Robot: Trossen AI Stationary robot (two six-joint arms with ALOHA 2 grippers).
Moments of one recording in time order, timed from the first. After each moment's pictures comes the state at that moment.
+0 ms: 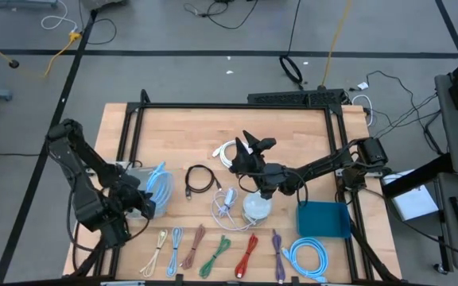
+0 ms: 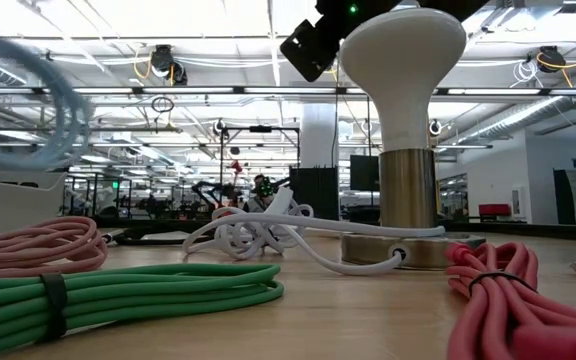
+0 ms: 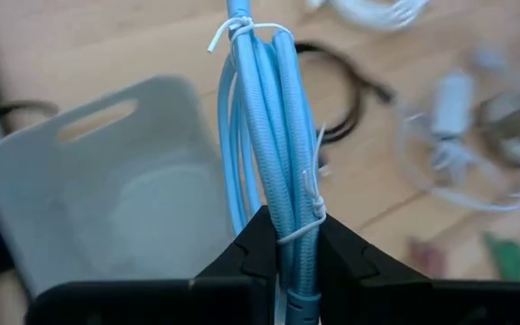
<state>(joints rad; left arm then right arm) -1.01 1.31 1.09 -1.57 -0.58 -2.26 0.21 1.79 1.08 0.94 1.33 -1.04</state>
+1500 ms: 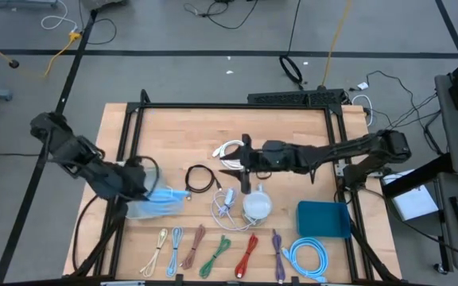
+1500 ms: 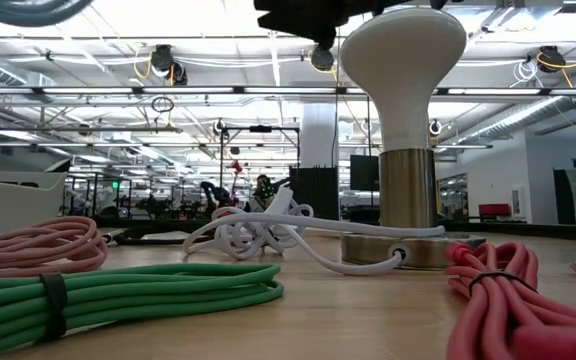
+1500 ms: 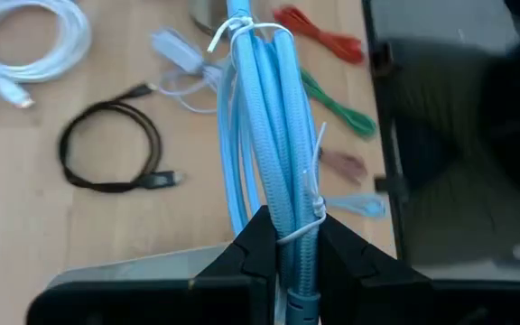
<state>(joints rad) -0.64 1.05 1.37 -1.25 -0.14 -0.59 0.06 1.53 1.08 0.27 0.08 -0.04</state>
